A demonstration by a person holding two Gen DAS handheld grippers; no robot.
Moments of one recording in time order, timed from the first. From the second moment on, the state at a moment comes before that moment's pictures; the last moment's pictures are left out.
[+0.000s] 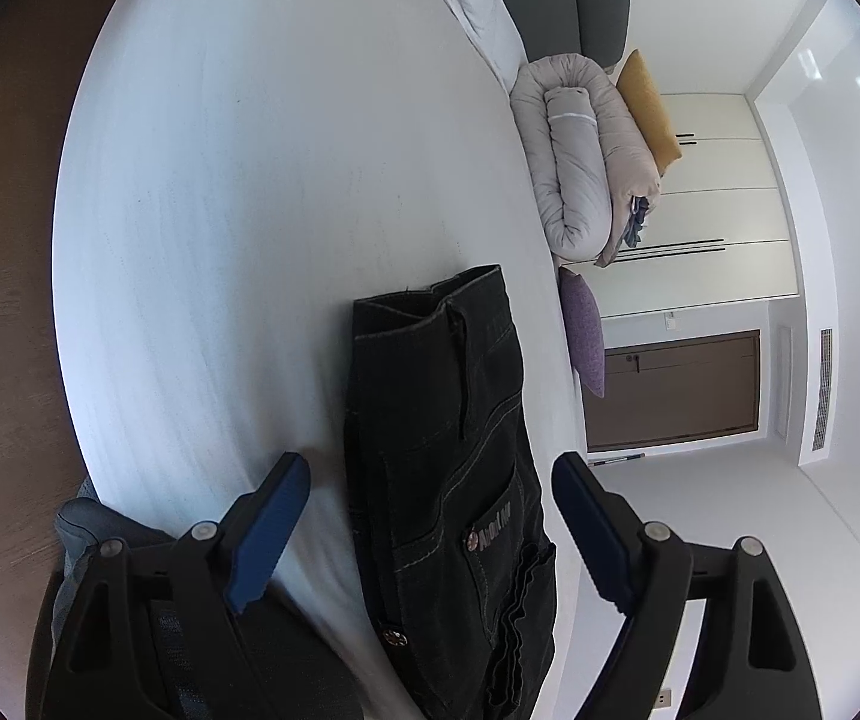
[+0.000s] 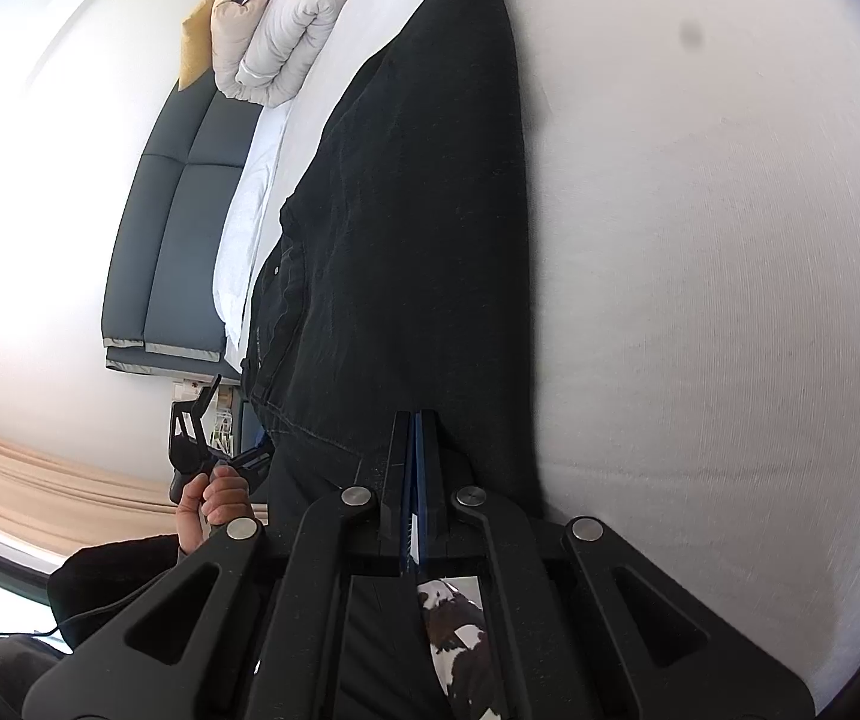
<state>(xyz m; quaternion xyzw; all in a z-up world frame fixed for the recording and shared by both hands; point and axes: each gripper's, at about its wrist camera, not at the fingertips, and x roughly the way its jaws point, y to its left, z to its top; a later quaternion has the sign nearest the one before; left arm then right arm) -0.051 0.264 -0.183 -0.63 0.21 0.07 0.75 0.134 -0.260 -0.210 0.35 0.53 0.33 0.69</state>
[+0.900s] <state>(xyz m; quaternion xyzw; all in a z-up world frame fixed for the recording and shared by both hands) -0.001 0.248 -0.186 -0.64 0.21 -0.01 0.74 0.133 -0.263 -0.209 0.35 0.53 0.34 0.69</state>
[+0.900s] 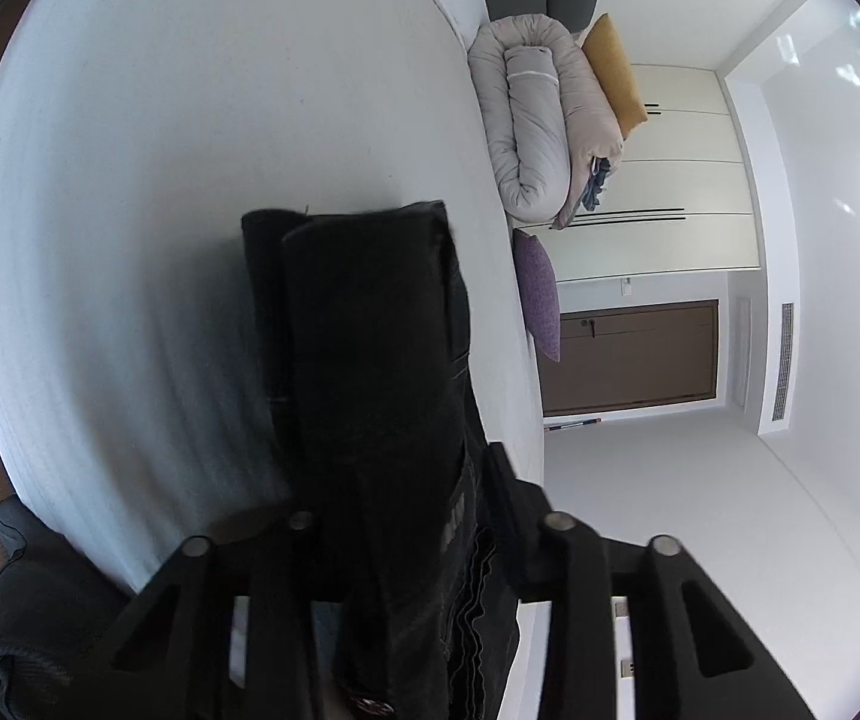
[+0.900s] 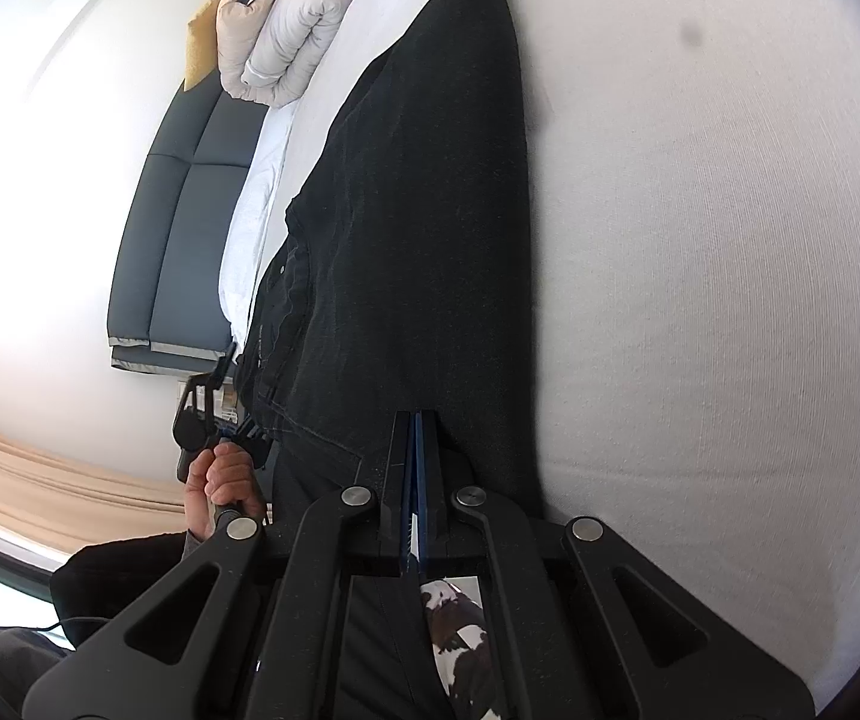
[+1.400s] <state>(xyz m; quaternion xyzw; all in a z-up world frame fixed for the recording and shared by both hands) -0.004 0.250 -0.195 -0.63 0.19 0.00 0.75 0.188 -0.148 -0.109 0.25 0.51 0.40 0.72</state>
